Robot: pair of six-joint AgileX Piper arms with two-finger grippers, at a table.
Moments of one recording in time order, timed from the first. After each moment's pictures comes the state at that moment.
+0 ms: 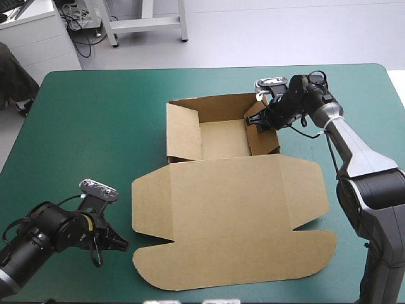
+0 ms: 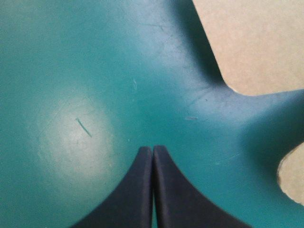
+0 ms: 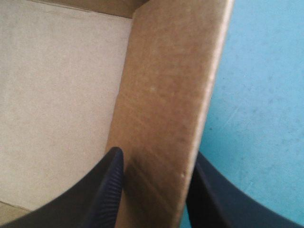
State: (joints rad) left arm -0.48 0.95 -0.68 0.09 1.06 -0.16; right arm 0.24 2.01 -1.81 0.21 1.03 -0.16
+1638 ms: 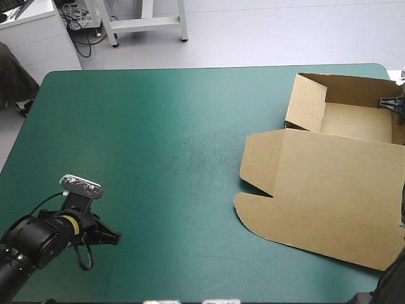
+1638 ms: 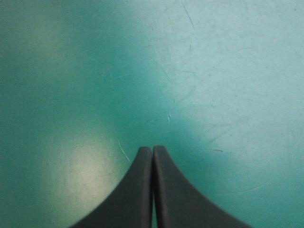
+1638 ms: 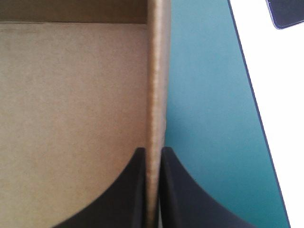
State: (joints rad) left arm -0.48 0.82 -0.68 0.20 1.01 -0.23; right arm -0.41 2.03 -1.98 0.05 1.19 -0.17
